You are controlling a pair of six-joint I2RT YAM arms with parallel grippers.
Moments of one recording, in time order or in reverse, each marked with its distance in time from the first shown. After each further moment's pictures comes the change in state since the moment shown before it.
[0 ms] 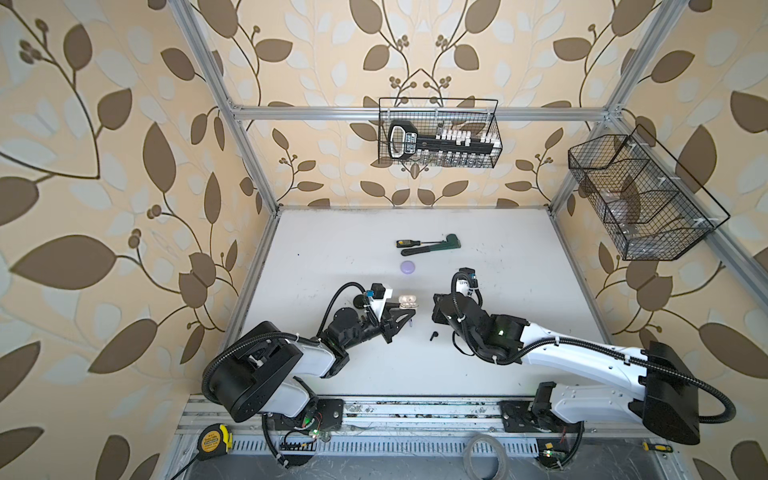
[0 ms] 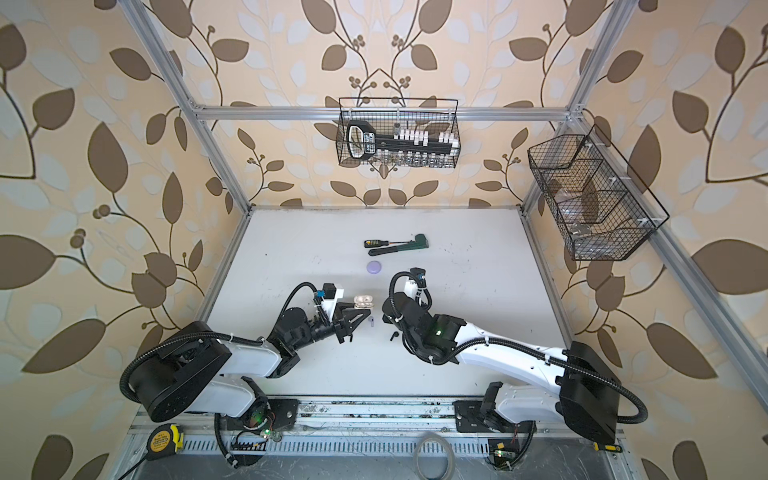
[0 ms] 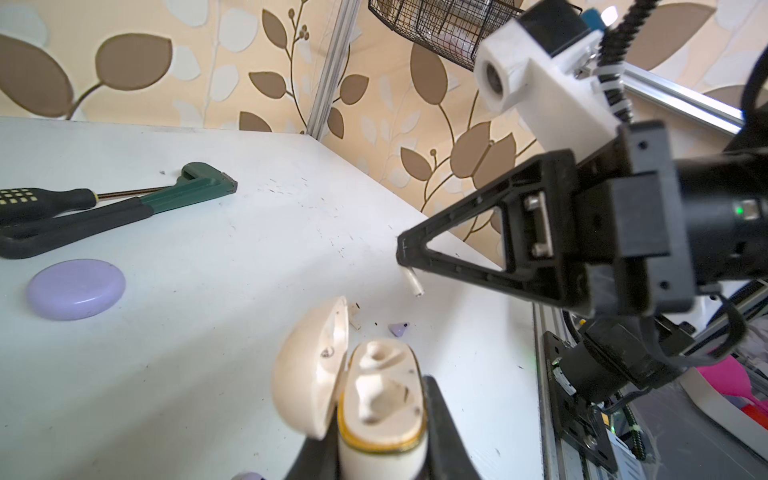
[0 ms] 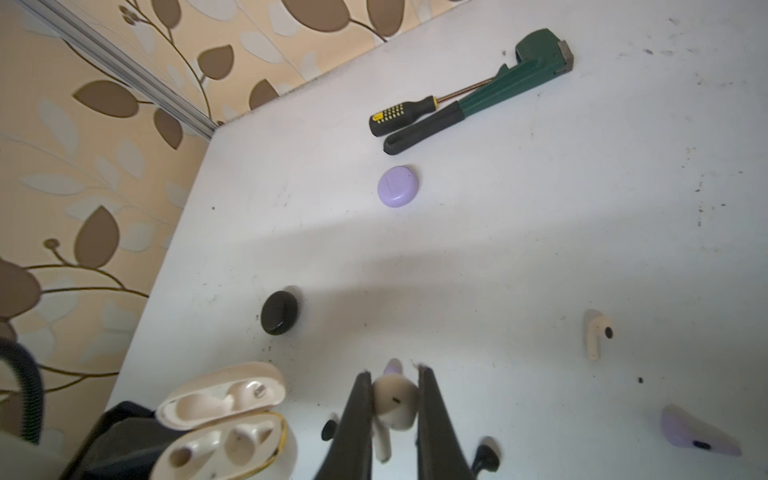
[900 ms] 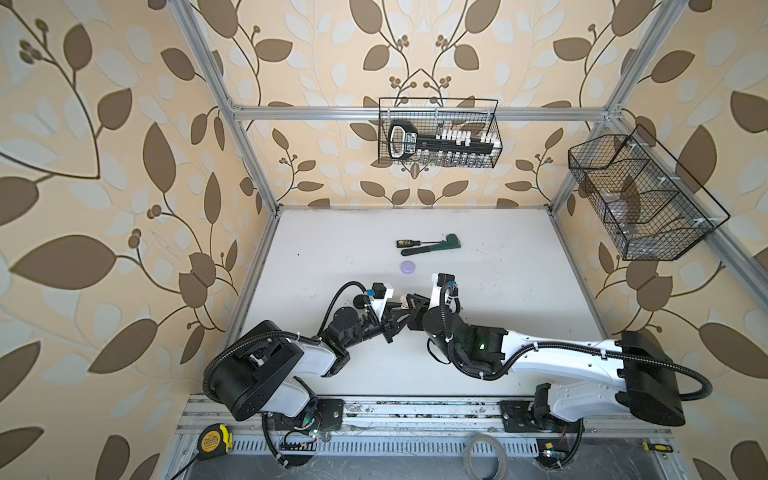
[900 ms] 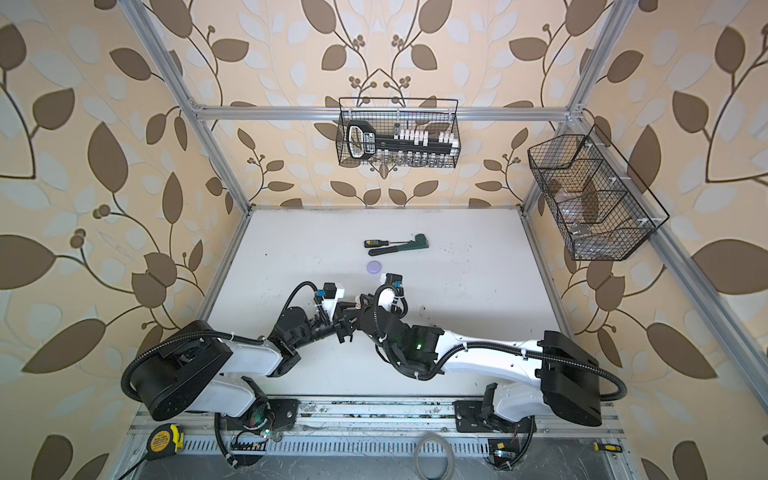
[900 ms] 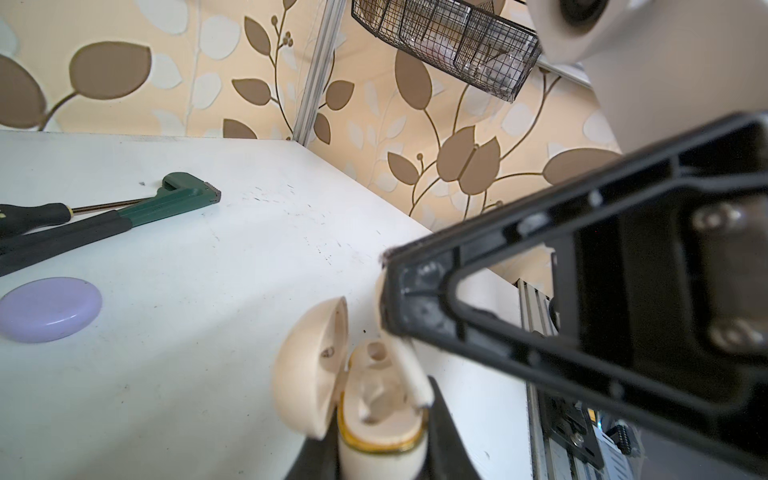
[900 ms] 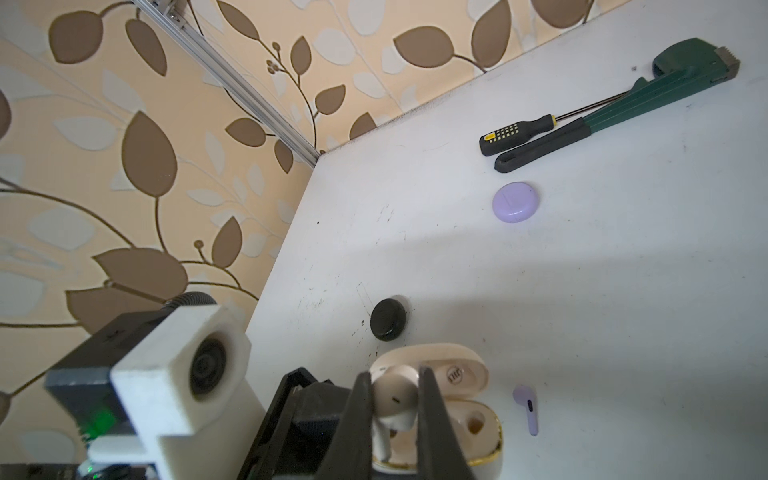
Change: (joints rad) left arm 0.000 0.006 0.008 0.022 0.030 -0.004; right arm 0.172 0.131 0.045 0.280 0.106 -0.005
